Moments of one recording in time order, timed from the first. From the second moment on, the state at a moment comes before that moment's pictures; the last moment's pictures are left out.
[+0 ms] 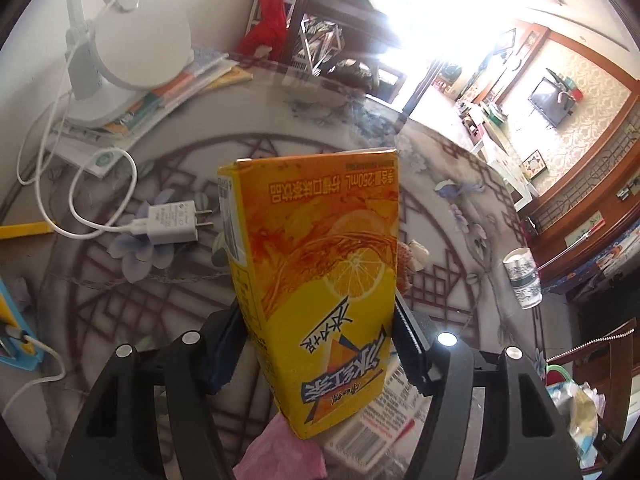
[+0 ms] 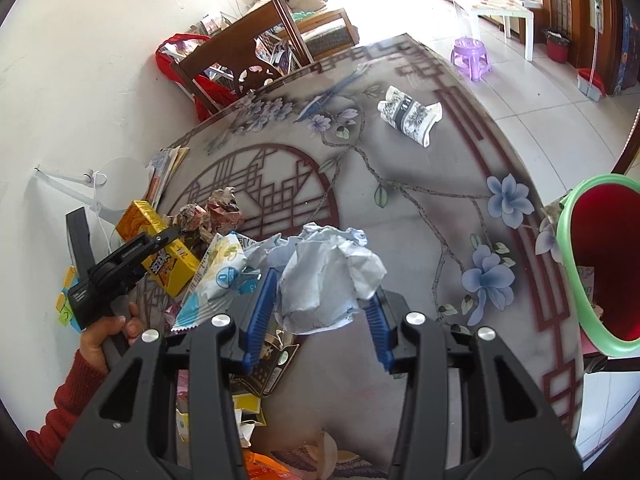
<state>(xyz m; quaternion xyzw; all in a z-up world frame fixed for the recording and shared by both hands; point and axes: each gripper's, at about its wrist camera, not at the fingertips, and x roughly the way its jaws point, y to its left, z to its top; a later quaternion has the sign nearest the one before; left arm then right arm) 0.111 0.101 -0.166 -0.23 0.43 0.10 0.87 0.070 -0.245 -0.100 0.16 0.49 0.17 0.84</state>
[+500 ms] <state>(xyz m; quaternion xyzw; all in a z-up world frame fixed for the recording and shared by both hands) 0.060 0.063 -0.117 -0.20 0.40 0.06 0.89 0.039 -0.230 -0.070 0.12 0.46 0.19 0.86</state>
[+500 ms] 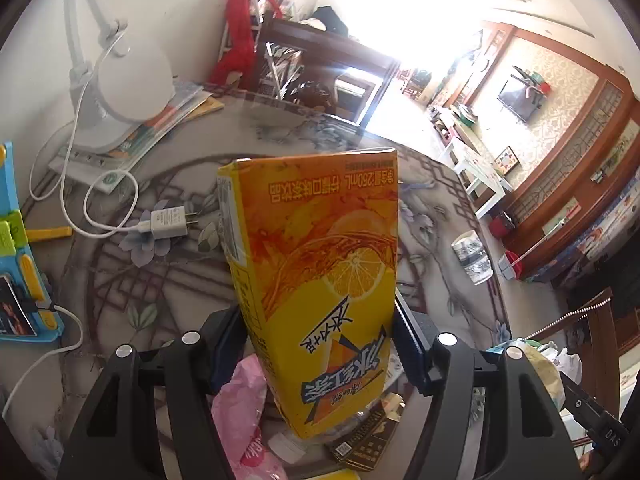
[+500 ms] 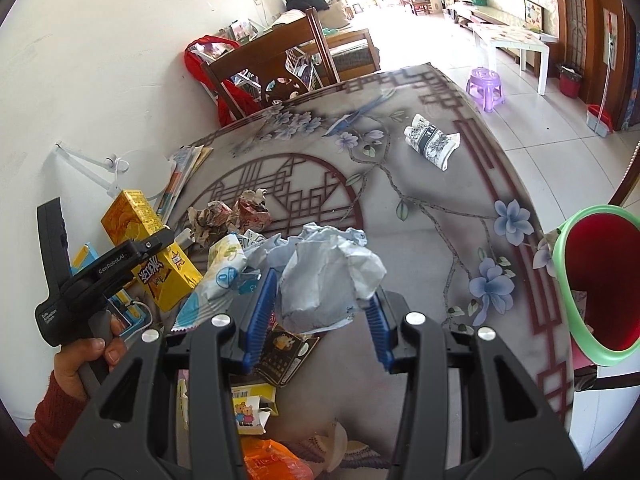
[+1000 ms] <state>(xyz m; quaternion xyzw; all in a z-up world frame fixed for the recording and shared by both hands) 0.044 0.014 -0.098 -0.20 0.40 0.03 0.90 0.014 -0.259 -0.053 0.12 0.43 0.18 0.87</state>
